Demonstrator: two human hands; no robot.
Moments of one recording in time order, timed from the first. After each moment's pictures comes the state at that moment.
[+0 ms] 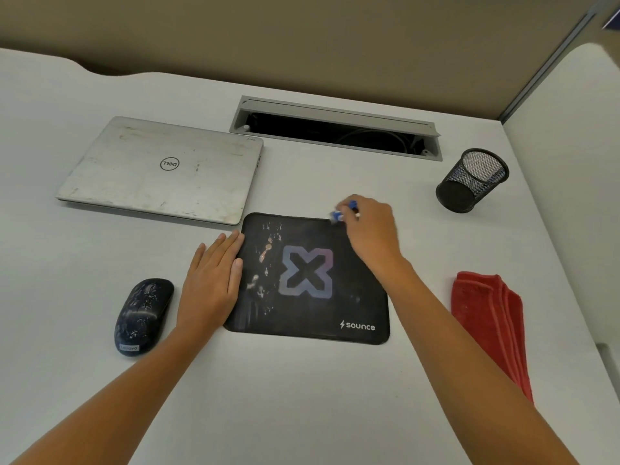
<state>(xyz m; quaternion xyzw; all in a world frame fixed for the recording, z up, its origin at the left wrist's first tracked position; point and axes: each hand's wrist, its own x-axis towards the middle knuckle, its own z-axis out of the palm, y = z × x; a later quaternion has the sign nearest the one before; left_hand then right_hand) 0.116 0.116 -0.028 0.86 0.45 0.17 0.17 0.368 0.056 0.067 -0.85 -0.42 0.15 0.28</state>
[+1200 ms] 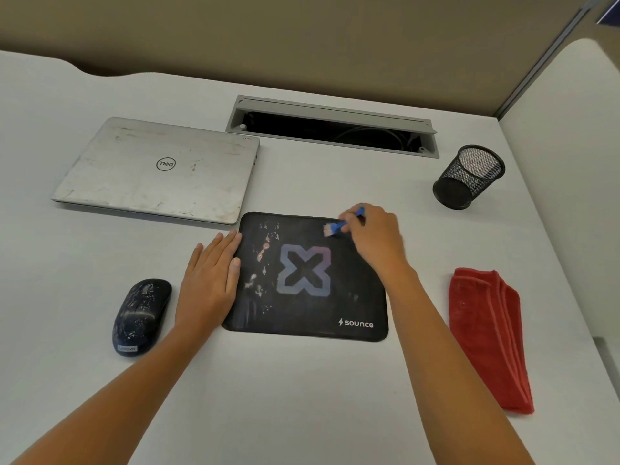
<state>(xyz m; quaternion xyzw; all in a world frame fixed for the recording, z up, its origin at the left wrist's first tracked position) 0.116 0.116 -0.029 0.86 0.44 0.18 0.17 0.372 0.041 0.061 -0.87 -0.34 0.20 0.30</state>
